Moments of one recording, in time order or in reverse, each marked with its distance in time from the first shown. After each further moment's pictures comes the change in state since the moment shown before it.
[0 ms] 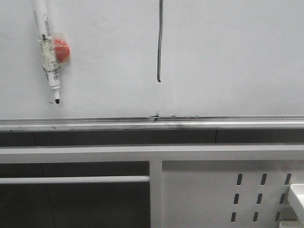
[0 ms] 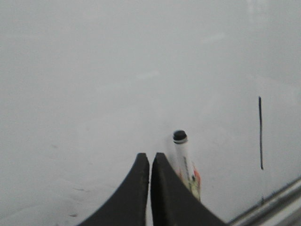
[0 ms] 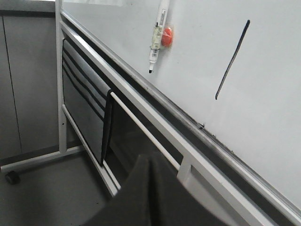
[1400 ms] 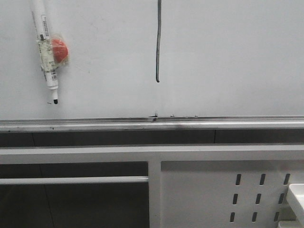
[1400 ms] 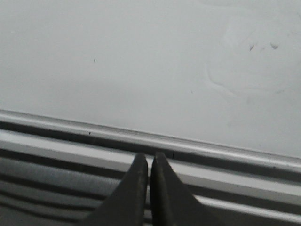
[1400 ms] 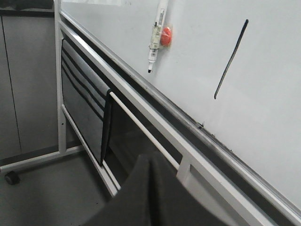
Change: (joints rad) left arm 0.650 -0.211 0.207 -1.820 0.242 1.573; right arm 0.000 0.000 0.000 0.000 0.000 0.001
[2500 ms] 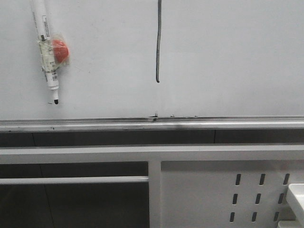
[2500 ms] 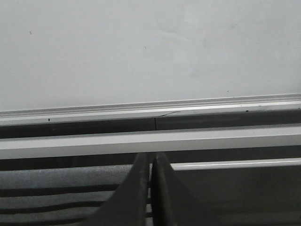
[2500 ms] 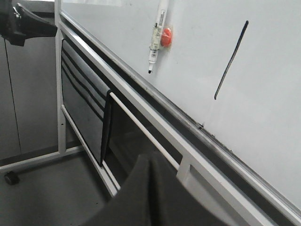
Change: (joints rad) left arm -0.140 -0.127 0.146 0.012 0.004 0.123; right arm 0.000 -0.002 0.000 0.000 0.000 0.000
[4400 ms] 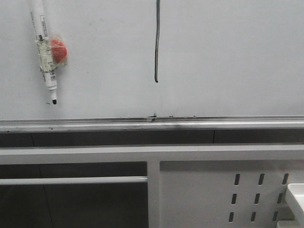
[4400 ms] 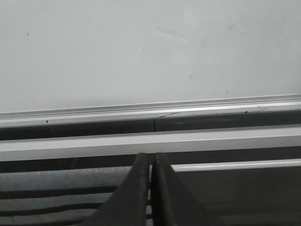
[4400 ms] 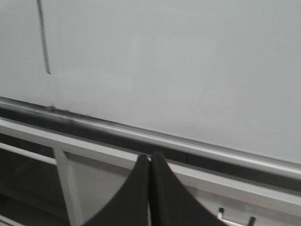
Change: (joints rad) left arm 0.001 0.000 0.000 0.000 -0.001 0.000; right arm -0.549 -0.180 0.184 -0.120 -0.054 0.320
